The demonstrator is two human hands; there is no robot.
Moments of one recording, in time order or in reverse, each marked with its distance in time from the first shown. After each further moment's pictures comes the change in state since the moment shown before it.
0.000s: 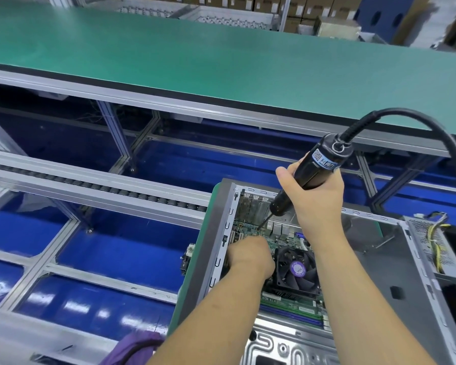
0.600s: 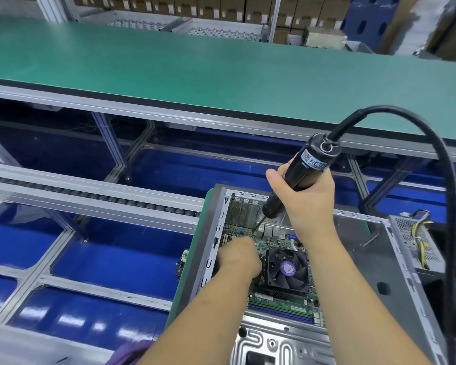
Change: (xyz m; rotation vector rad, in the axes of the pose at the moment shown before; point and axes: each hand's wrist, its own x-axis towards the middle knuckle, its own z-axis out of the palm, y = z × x) left_hand -0.002 -0.006 -0.002 -0.013 0.033 -0.059; right_hand -0.003 -0.017 -0.012 0.037 -0.063 -0.020
